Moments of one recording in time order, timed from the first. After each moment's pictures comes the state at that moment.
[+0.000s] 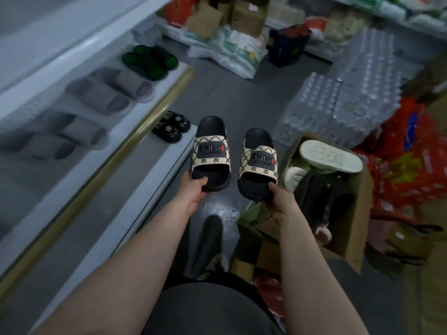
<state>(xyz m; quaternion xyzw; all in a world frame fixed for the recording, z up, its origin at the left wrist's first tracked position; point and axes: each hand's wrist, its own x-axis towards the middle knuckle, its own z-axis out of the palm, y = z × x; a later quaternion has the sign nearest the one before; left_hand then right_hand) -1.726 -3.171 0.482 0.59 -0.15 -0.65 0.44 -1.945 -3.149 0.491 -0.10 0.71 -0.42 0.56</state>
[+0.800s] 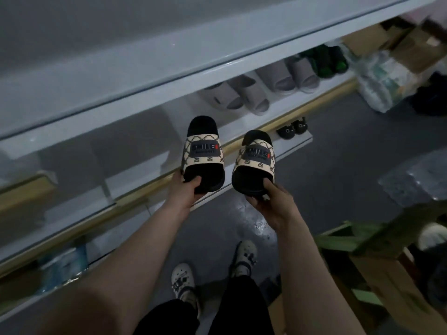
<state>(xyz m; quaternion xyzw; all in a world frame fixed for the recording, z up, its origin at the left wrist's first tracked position) -1.385 -2.930 0.467 0.64 0.02 -0.48 0.60 -1.581 -3.022 0.492 -0.20 0.54 -0.26 0.77</state>
